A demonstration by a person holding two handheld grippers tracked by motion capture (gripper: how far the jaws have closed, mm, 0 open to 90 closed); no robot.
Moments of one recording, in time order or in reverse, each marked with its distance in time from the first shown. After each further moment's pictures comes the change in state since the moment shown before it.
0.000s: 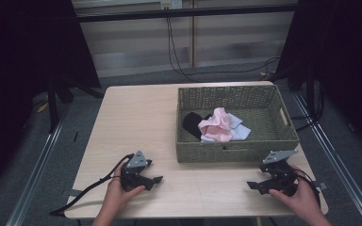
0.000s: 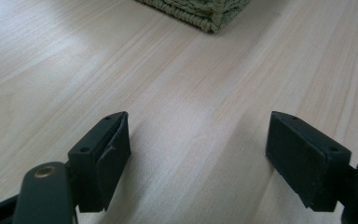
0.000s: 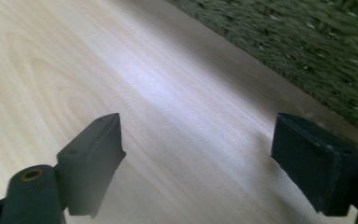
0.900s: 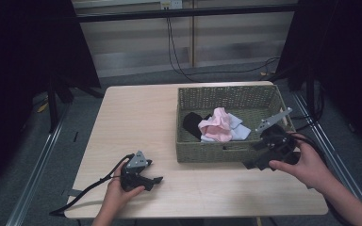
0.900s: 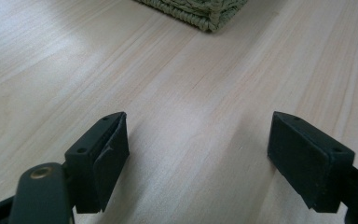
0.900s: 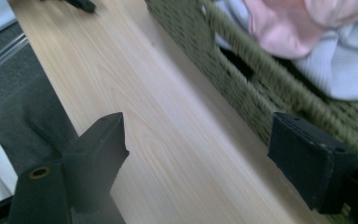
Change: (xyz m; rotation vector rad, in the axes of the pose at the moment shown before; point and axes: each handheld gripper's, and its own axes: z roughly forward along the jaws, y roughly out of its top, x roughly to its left) left arm 0.000 0.000 0.000 0.006 -0.002 0.006; right arm 0.020 0.115 -0.069 0.103 0.130 -0.113
